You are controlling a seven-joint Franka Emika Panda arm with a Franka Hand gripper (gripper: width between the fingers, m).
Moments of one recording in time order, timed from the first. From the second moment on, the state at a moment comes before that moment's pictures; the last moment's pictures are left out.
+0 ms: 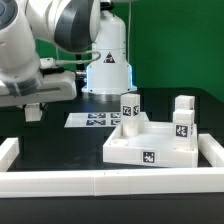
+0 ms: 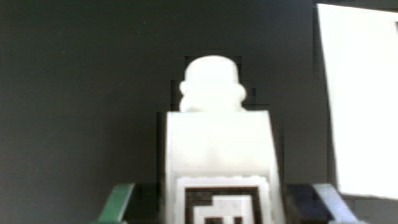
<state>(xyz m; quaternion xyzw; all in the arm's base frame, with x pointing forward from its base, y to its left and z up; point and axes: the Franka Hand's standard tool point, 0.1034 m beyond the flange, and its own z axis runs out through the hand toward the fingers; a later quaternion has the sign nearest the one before) 0.370 -0.190 0.052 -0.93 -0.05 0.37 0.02</state>
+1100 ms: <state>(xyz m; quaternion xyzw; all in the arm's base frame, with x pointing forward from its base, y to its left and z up) 0.437 -0.167 0.088 -0.99 0.00 0.13 0.05</state>
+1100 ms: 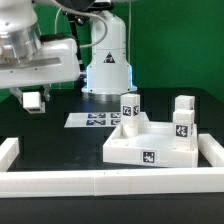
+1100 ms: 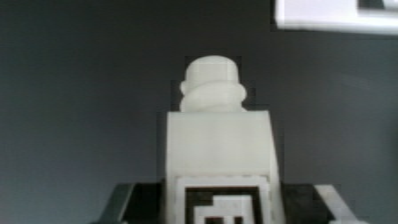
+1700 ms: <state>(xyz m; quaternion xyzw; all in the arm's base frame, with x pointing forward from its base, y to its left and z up) 0.470 -0.154 0.106 -1.00 0.03 -0.05 0.01</state>
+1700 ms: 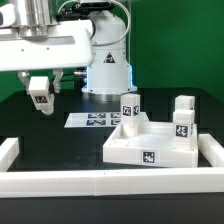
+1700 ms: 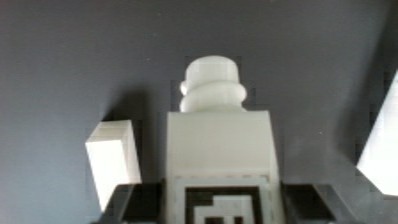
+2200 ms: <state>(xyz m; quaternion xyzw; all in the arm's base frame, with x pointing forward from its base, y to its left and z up) 0.468 -0.145 0.101 -1.00 0.05 -0.07 0.00</state>
